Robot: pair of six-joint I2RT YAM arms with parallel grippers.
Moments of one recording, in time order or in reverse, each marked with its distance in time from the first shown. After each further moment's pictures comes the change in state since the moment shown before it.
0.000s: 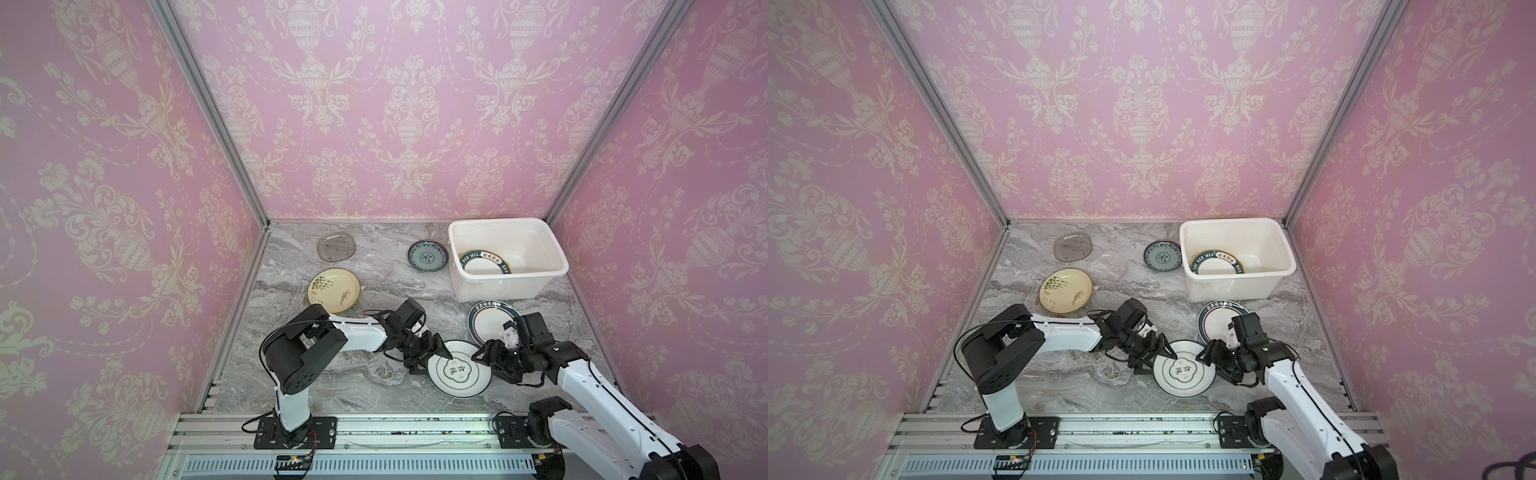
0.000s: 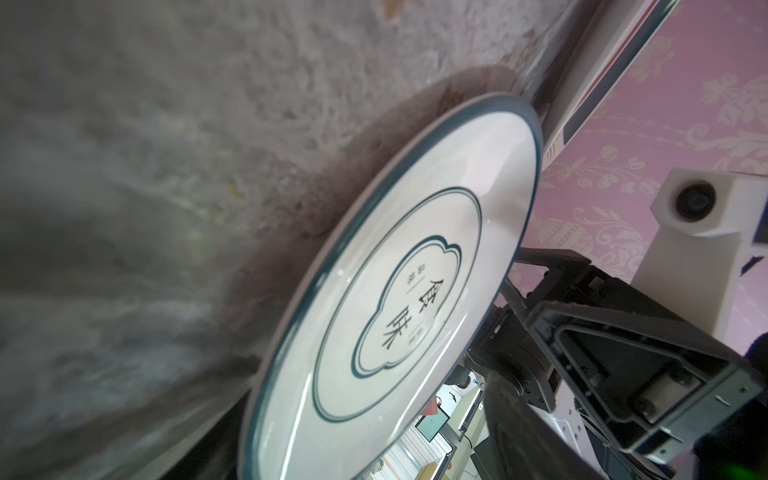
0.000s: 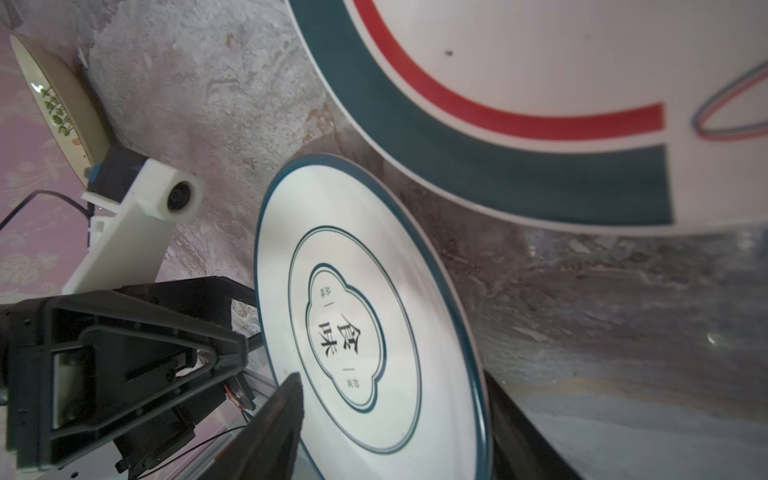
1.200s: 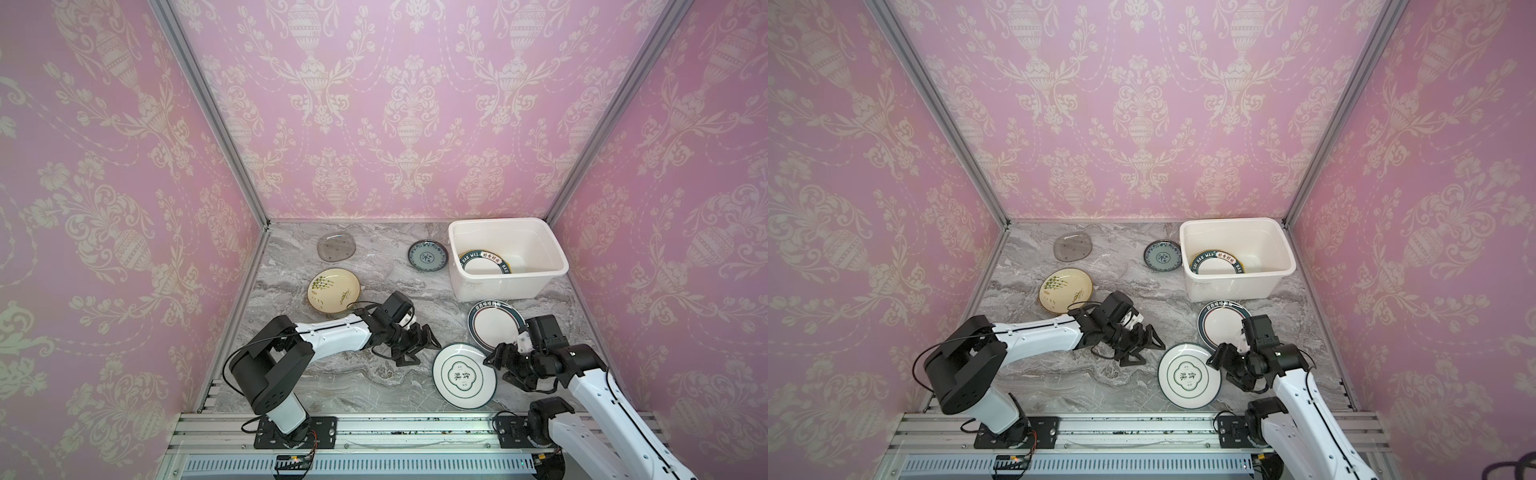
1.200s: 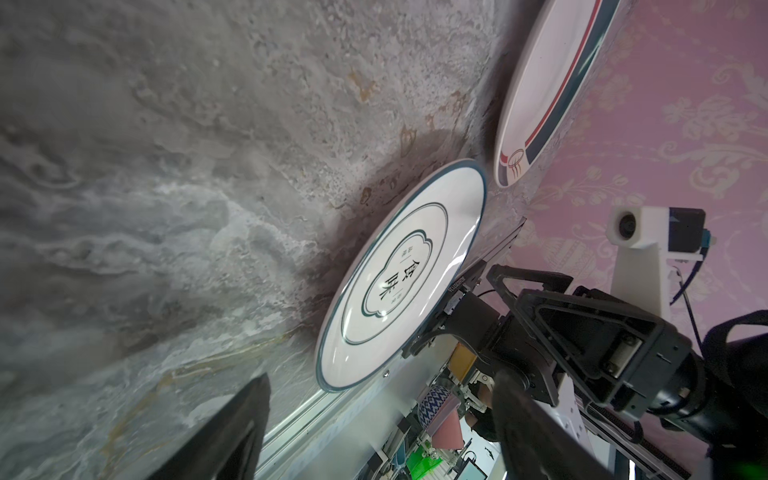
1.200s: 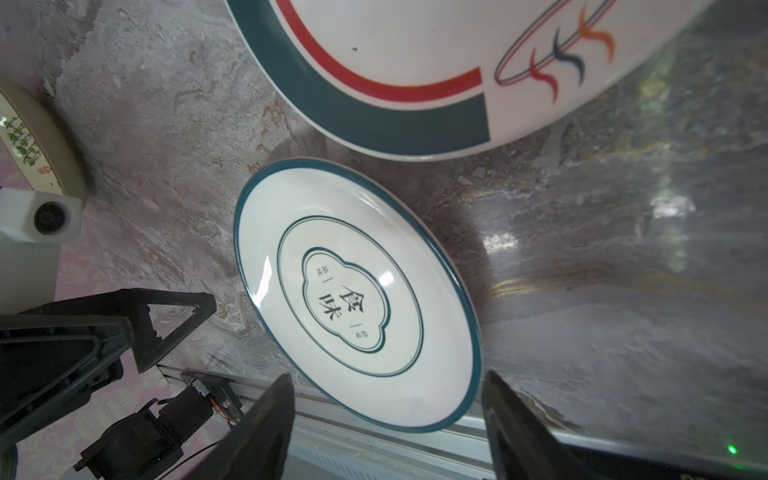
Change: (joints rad) left arm 0.052 -0.177 -0.046 -0.151 -0.109 0.103; right arm -0.059 -0.084 0.069 -0.277 0.111 -0.044
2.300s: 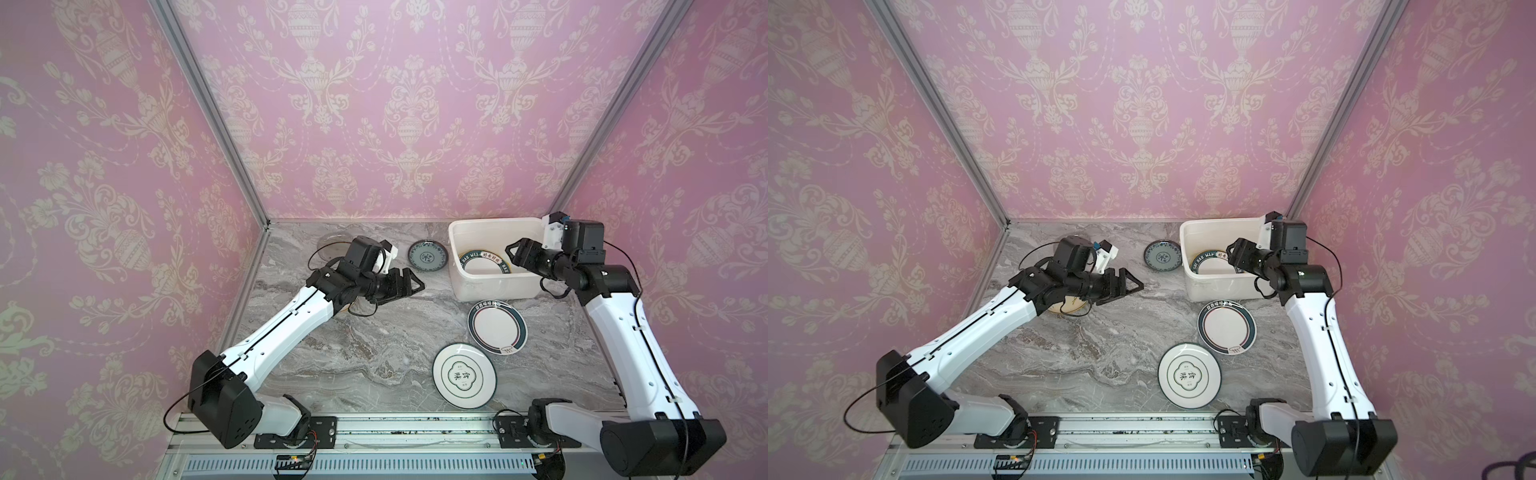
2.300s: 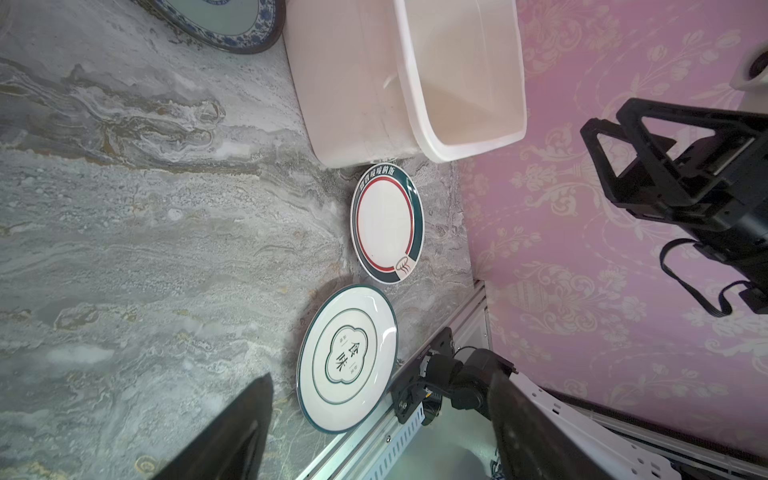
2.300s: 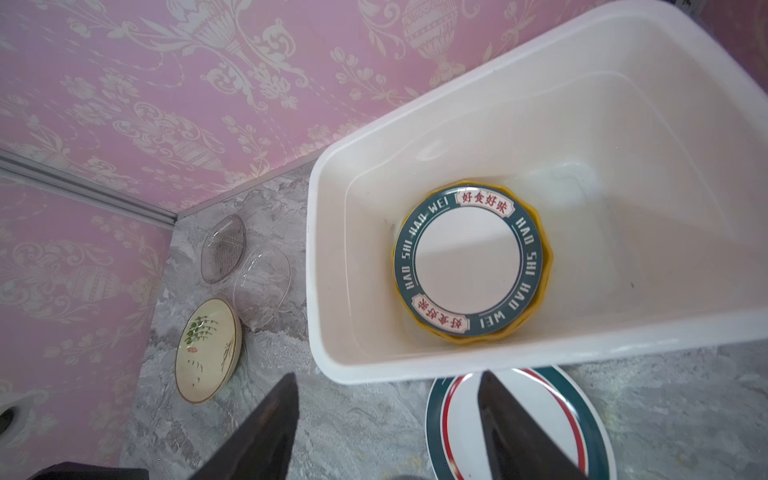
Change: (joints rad) left arm 0.206 -0.289 0.410 -0.492 -0.179 0.471; right arm -0.175 0.364 0.765 0.196 0.144 -0.307
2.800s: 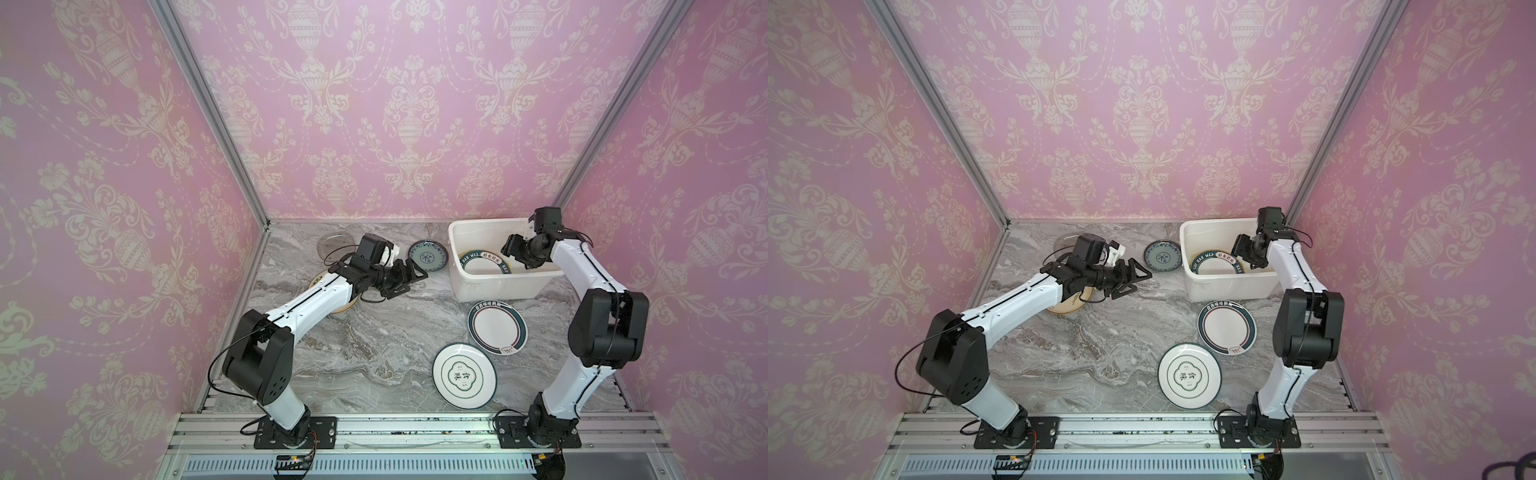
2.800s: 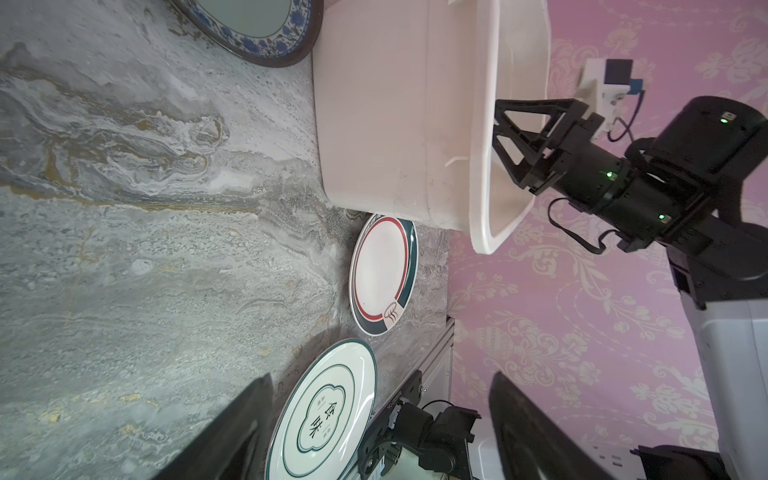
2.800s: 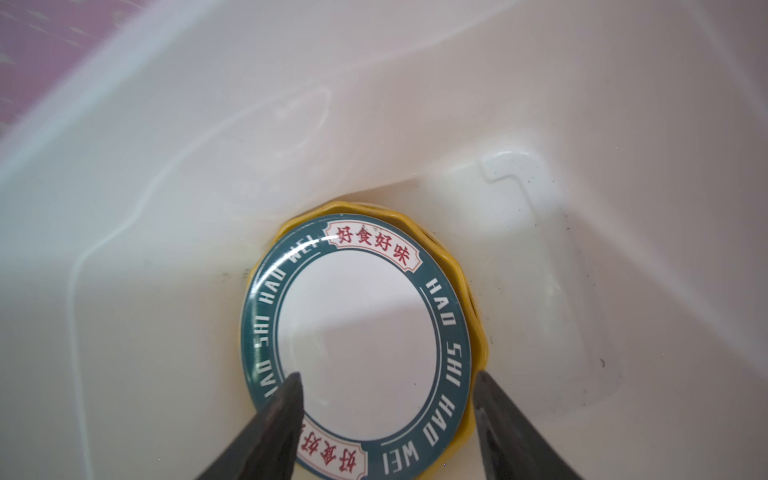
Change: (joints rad) left arm 0.087 0.269 -0.013 0.314 0.116 -0.177; right arm -0.096 0.611 0.261 0.104 0.088 -0.097
